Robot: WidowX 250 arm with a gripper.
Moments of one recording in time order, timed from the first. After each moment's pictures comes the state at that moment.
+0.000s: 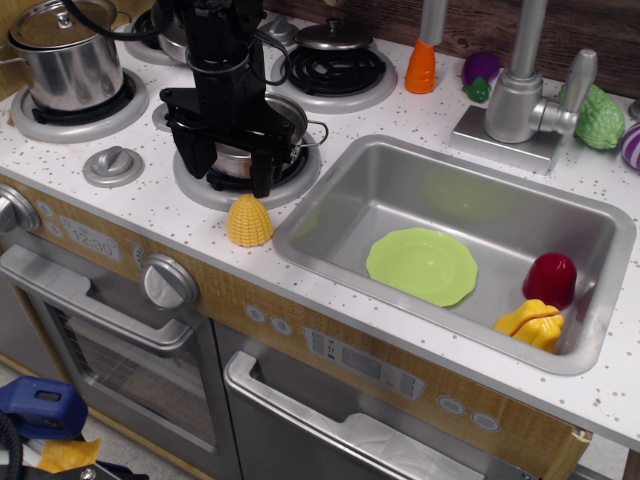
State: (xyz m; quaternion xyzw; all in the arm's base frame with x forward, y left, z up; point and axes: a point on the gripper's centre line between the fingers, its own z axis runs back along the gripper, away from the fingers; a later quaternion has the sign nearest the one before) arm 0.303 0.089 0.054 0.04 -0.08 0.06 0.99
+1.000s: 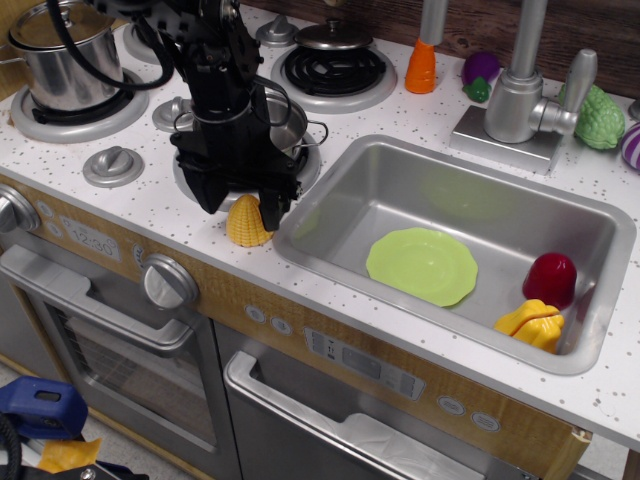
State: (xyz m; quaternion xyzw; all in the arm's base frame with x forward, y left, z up) arm 0.302 0.080 0.021 0.00 -0.10 0.05 0.99
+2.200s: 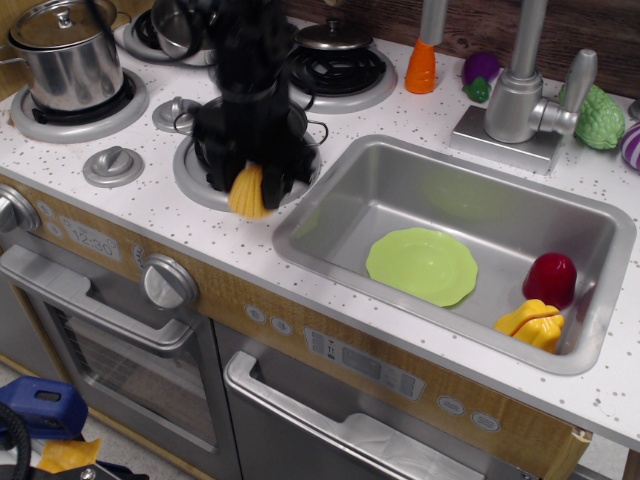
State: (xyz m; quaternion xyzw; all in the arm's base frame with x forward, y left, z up) arm 0.311 0.079 0.053 0.07 -0.07 0.02 1.00
